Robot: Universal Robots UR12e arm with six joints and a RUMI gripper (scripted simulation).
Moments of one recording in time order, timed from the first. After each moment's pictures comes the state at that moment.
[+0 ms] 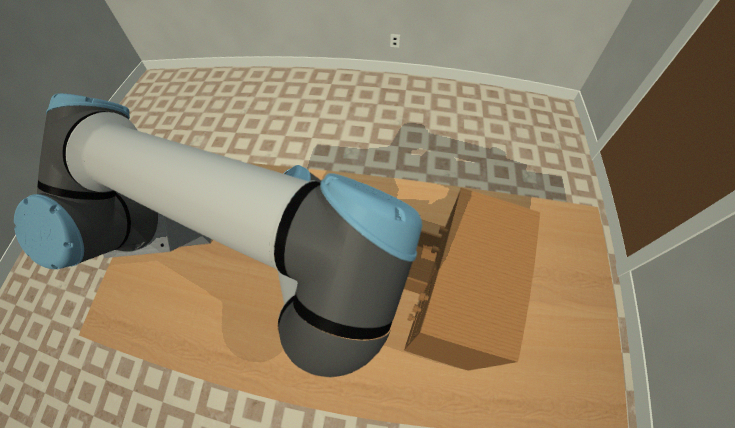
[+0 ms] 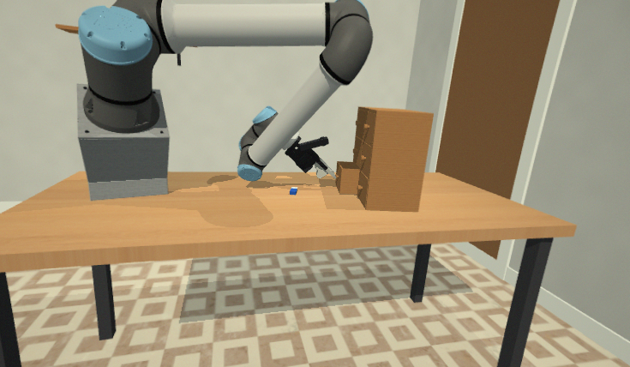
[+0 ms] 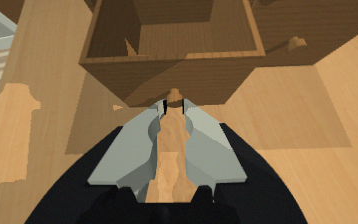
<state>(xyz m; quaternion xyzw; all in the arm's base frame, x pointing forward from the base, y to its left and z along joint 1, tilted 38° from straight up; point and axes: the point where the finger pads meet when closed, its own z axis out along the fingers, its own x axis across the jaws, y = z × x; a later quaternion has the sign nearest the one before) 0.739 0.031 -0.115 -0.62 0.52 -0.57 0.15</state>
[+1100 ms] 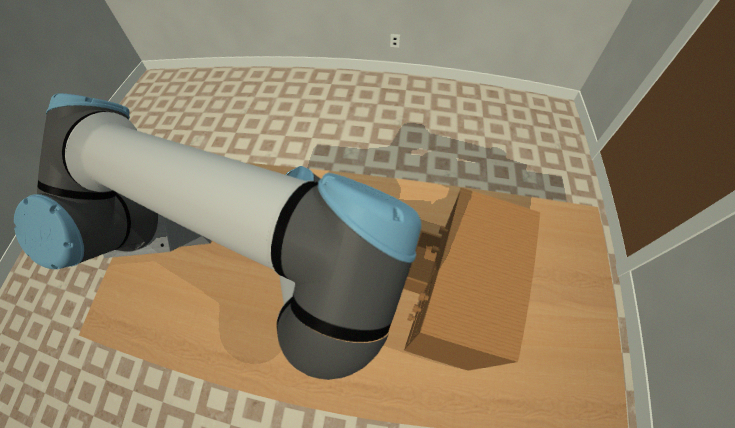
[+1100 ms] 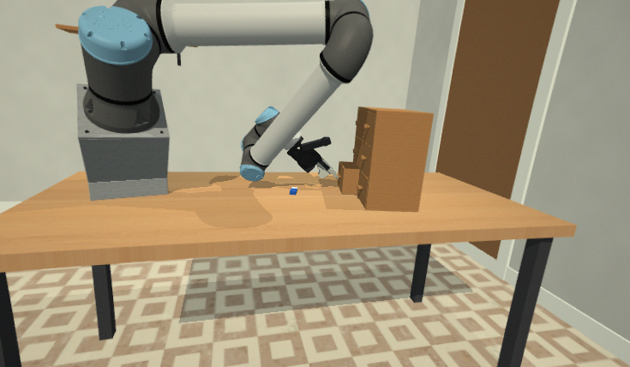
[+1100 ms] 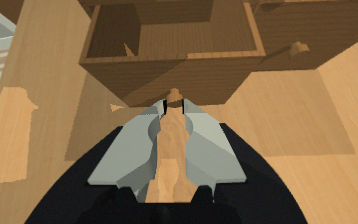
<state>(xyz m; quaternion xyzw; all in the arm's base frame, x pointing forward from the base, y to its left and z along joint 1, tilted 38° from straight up) 0.747 0.030 -0.112 -0.62 0.52 -0.57 0.15</state>
